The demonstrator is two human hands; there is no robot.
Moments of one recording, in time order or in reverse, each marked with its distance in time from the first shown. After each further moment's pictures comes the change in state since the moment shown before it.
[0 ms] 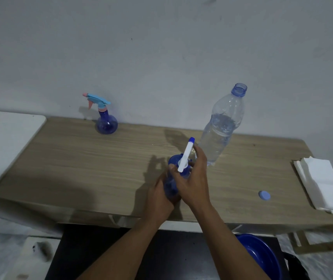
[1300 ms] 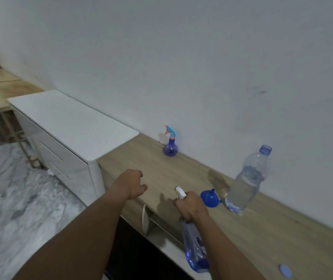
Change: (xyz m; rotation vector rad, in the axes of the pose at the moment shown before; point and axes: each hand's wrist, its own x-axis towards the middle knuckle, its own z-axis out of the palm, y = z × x) left_hand -0.094 0.056 -0.177 0.701 0.223 -0.429; right_hand -0.032 -0.062 -0.014 -0.584 -0.797 0.051
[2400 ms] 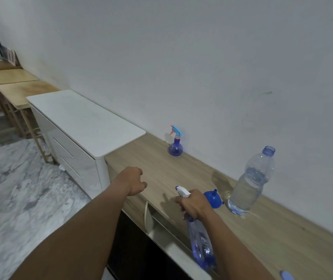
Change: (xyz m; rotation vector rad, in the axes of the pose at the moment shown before) left_hand -0.018 0.007 -0.003 -0.023 0.007 -0.099; right_hand -0.002 0.015 -0.018 0.137 -0.130 -0.060
